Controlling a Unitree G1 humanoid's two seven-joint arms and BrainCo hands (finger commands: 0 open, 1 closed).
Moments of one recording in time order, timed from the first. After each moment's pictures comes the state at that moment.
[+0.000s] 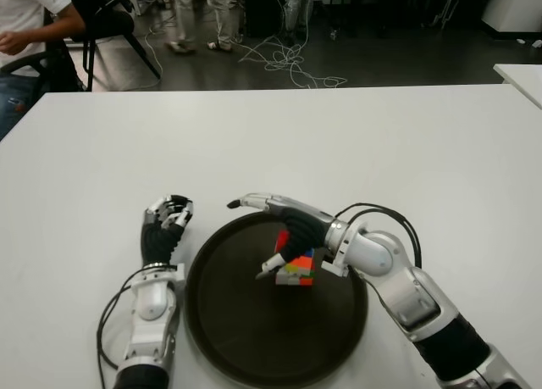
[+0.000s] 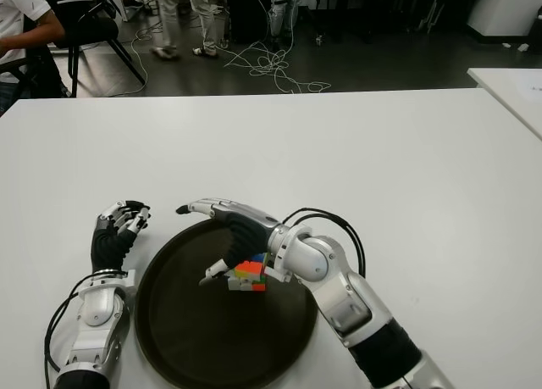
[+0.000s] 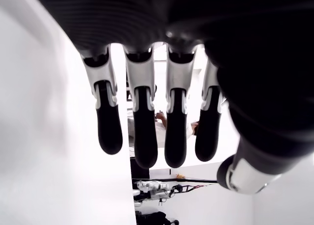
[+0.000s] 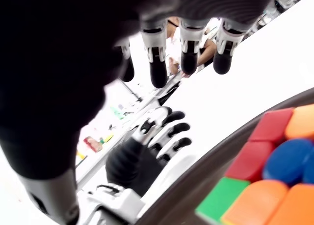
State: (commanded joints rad) left arm 0.00 -0.04 0.10 0.45 0.03 -0.33 0.17; right arm -0.26 -0.21 0.48 -0.11 -0.40 0.00 0.44
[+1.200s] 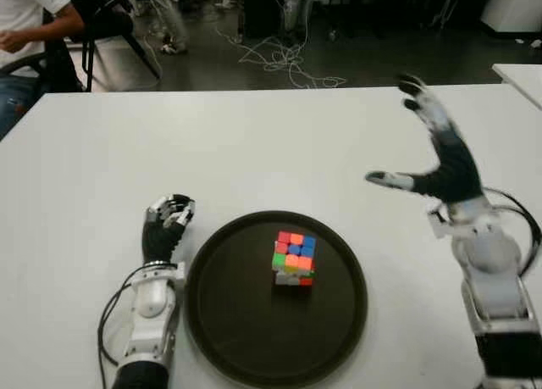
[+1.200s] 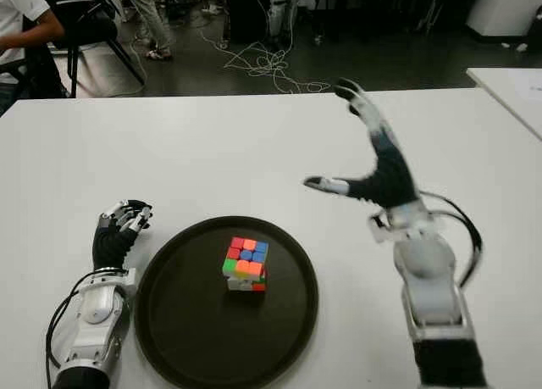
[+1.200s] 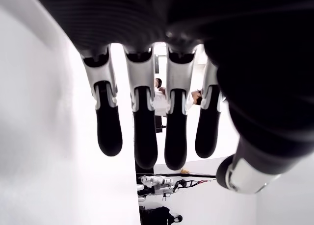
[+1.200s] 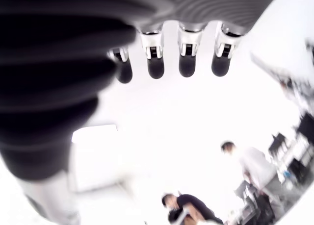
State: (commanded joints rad) left arm -0.04 -0.03 0.13 0.52 0.00 -0.36 0.14; right arm -0.08 -0.22 -0.10 -0.04 -0.17 -0.54 0.02
